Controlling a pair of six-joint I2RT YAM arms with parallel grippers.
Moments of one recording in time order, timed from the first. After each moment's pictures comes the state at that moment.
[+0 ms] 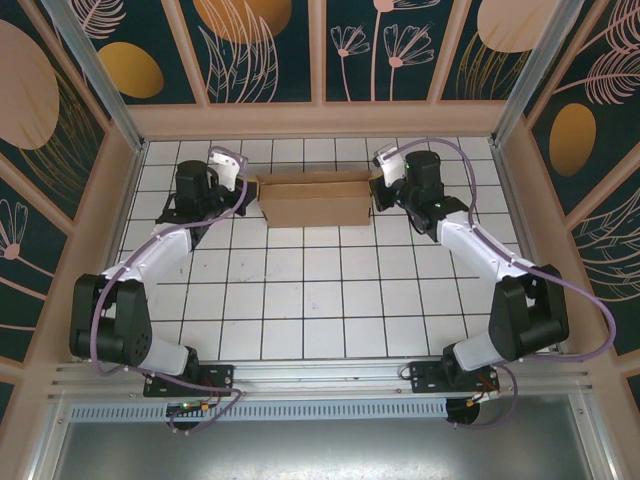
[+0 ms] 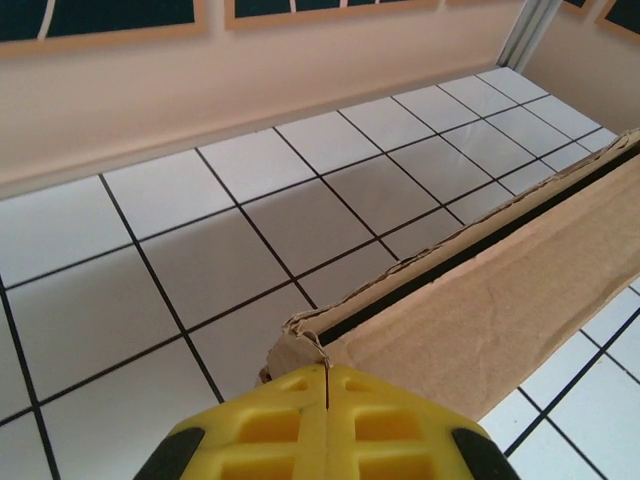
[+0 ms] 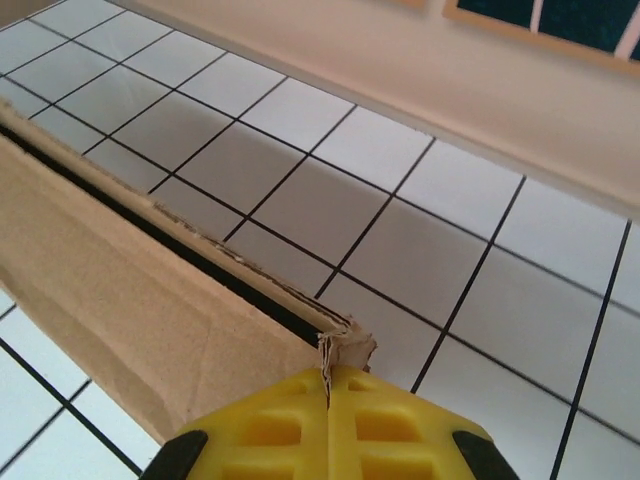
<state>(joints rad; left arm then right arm) -0.18 1.47 0.94 0.08 0.49 0.00 0.36 1.48 1.09 -0.13 -0.23 -0.12</state>
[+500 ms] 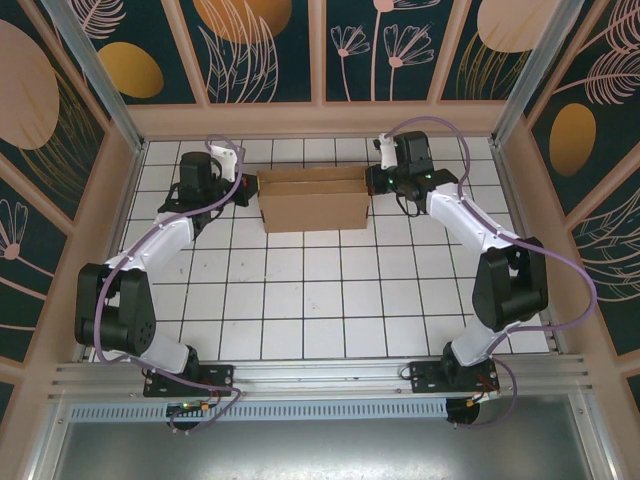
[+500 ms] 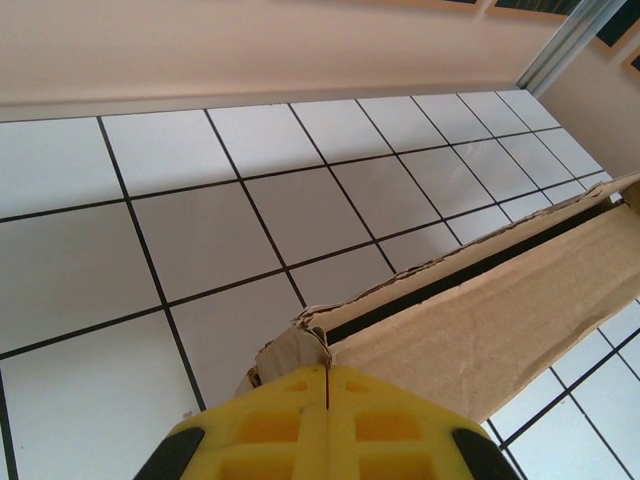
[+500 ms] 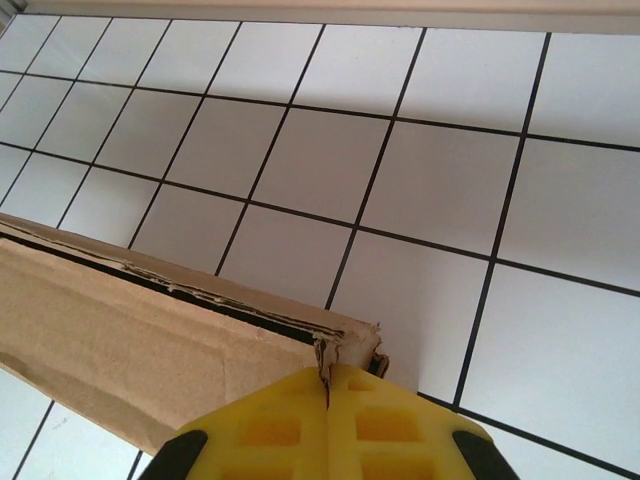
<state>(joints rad) -0.18 1.53 1.04 -0.01 0.46 -0.17 0.35 1.65 1.33 -0.37 -0.22 0.16</state>
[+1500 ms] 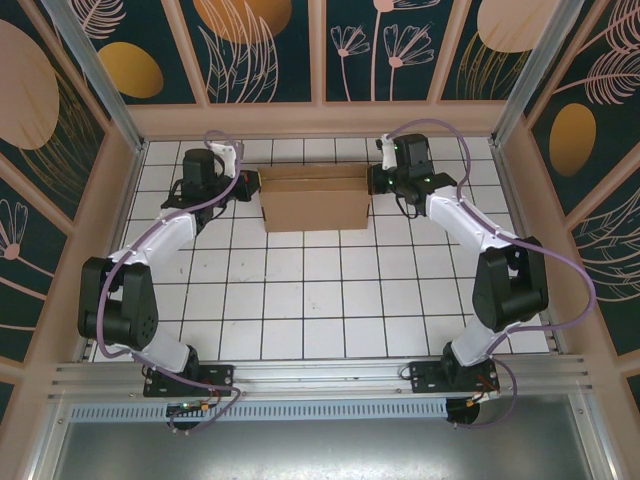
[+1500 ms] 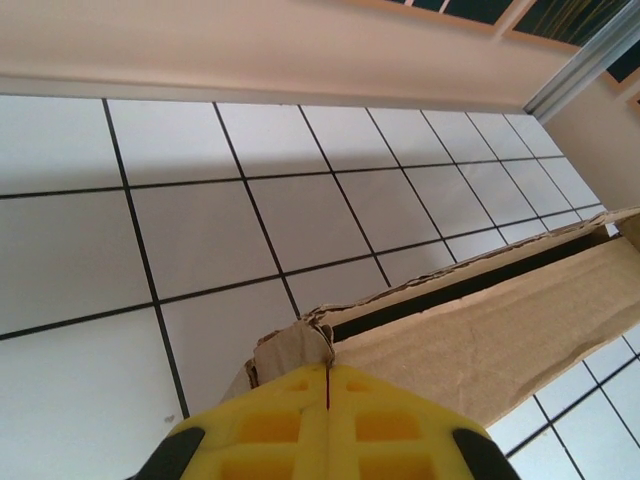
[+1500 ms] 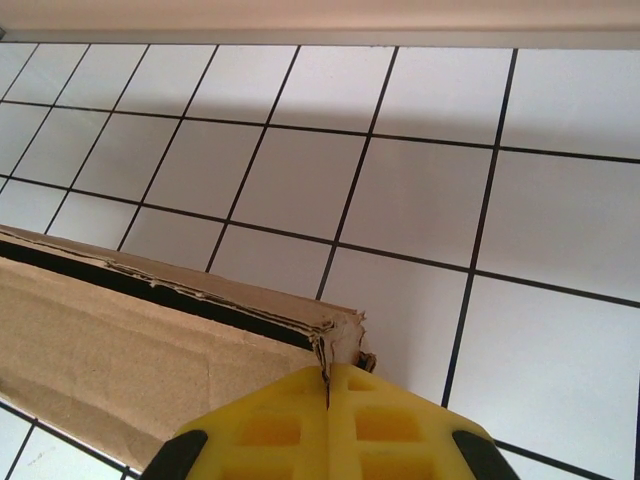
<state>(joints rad) -0.19 1.56 1.05 0.01 0.43 -0.27 0.35 1.65 1.28 -0.29 -0.17 0.18</state>
